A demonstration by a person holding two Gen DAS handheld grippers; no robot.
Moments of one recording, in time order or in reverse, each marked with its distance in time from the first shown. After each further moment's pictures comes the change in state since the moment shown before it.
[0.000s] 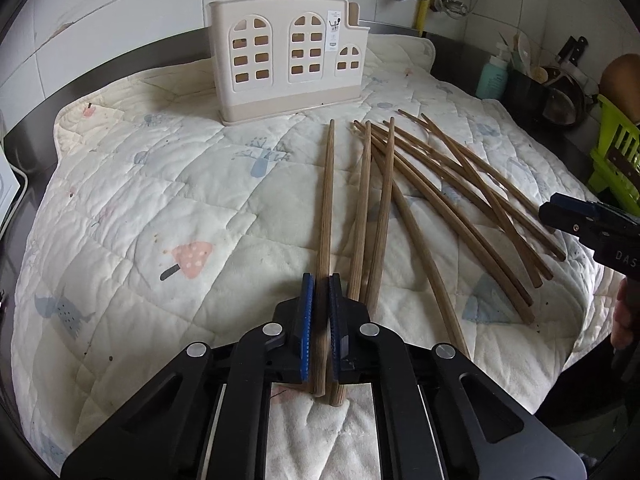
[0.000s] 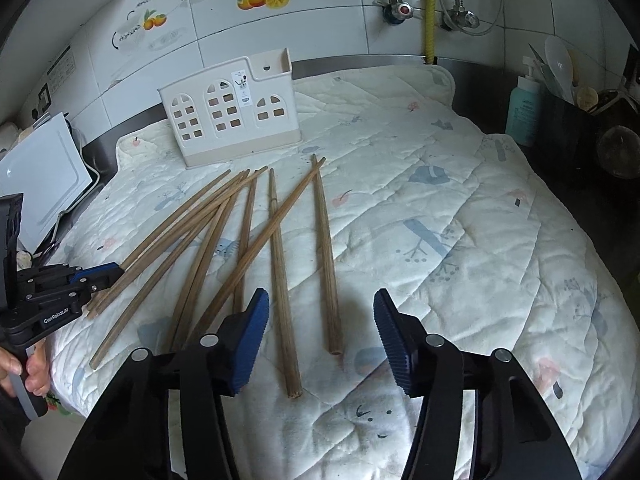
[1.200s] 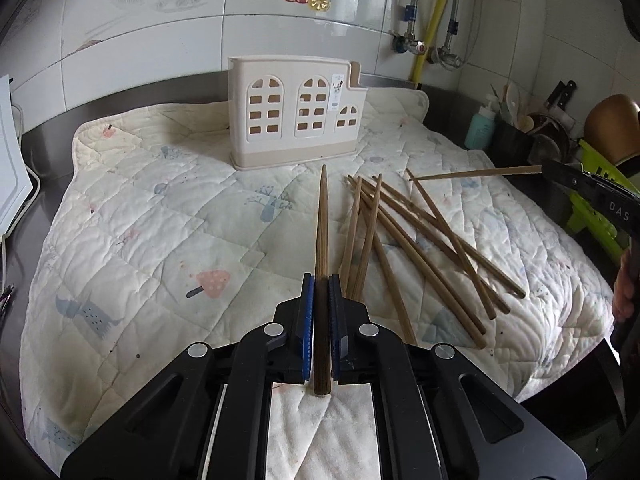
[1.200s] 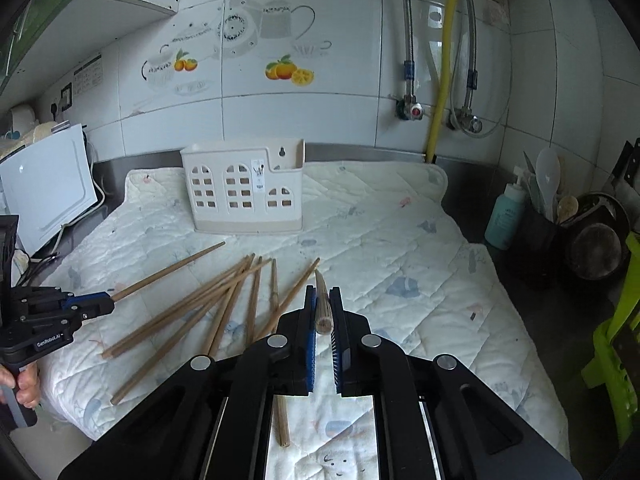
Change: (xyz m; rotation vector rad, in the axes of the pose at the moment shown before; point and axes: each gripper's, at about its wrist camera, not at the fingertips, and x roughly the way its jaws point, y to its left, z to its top) left arm -0.050 0.004 0.005 -0.061 -0.157 -0.028; right arm -0.065 0.022 0.054 -0.165 -0.211 -0.057
